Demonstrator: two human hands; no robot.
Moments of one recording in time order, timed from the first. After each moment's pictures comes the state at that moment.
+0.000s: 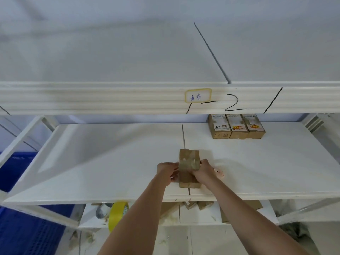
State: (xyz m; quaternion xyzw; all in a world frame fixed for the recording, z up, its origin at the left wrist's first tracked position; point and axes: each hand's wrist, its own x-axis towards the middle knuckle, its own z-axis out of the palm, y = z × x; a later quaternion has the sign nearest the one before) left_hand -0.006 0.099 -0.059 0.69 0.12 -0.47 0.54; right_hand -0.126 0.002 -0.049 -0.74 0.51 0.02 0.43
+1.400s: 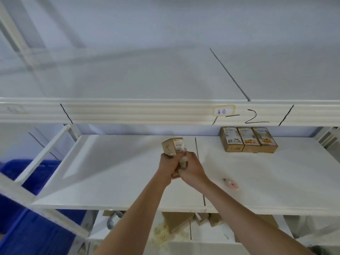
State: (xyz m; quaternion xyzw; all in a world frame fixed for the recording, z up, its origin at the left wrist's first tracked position) left_hand 0.024 0.149 0.029 0.68 -0.05 -0.38 0.63; right_hand -0.064 0.083 0.028 -0.83 0.34 -0.10 0.43
